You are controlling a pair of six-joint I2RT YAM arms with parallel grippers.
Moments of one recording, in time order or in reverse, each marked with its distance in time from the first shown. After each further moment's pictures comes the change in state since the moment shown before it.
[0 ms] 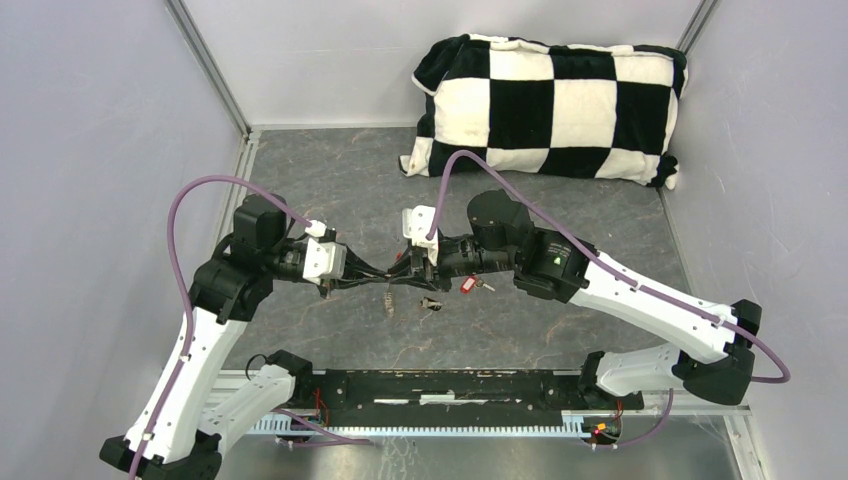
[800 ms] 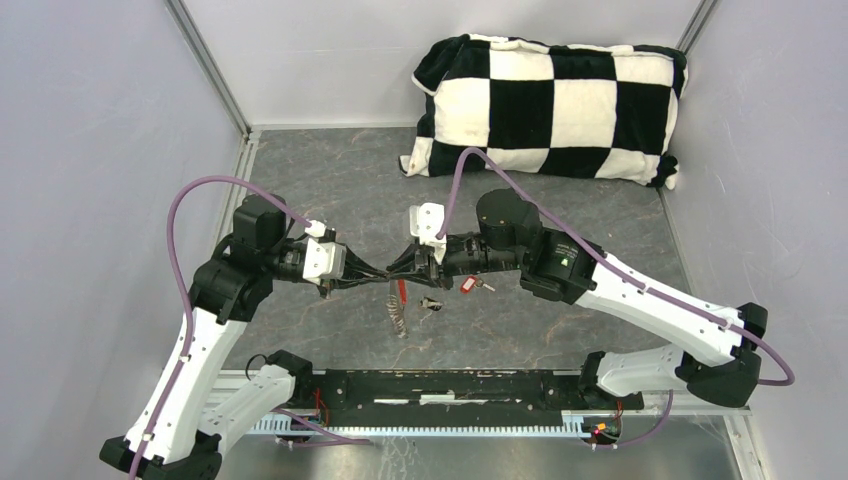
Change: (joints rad) left arm 0.000 -0.002 -0.002 0.000 -0.001 0.000; right arm -0.001 -0.017 0.010 0.027 -0.001 -0.006
